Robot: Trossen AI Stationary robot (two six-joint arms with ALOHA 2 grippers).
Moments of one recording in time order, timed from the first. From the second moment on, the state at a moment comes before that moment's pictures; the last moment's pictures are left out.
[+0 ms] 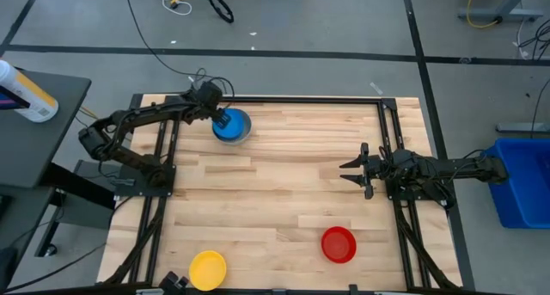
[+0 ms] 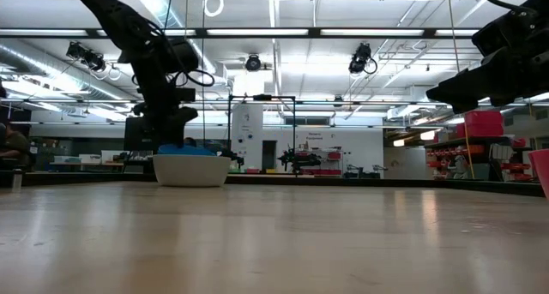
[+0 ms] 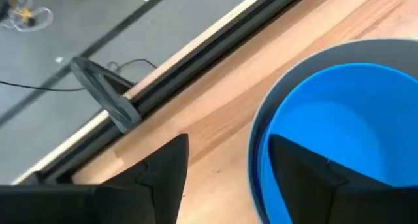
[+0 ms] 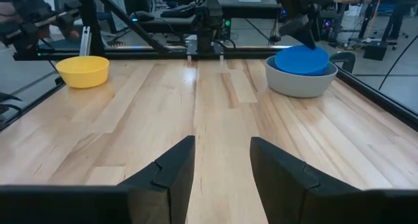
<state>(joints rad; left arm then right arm) 0.78 1.41 0.81 -0.36 -0.31 -0.02 0.02 0.18 0.01 0.01 0.01 0.00</state>
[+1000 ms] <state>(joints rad) 0.26 0.70 0.66 -0.84 0.05 -0.23 0.02 0.18 0.01 0.01 0.01 0.00</state>
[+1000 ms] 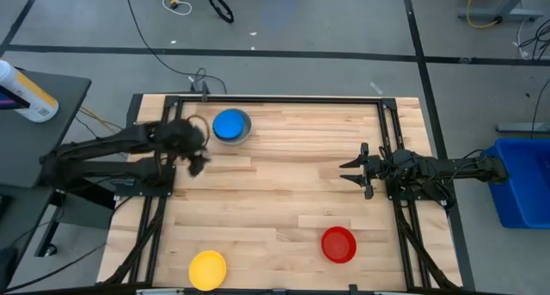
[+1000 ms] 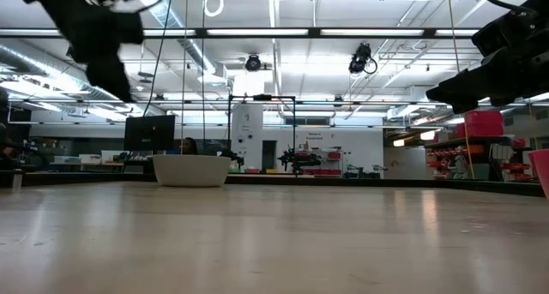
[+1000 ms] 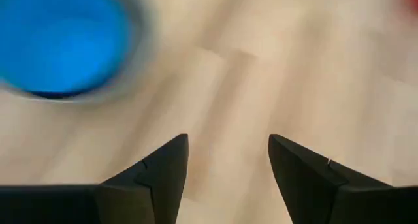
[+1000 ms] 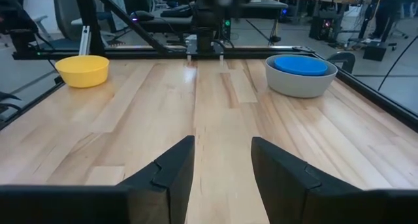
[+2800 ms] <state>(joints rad) -0.98 1.54 0.84 -0.39 -0.32 -1.14 0.02 0.28 0.01 0.01 0.00 0.09</state>
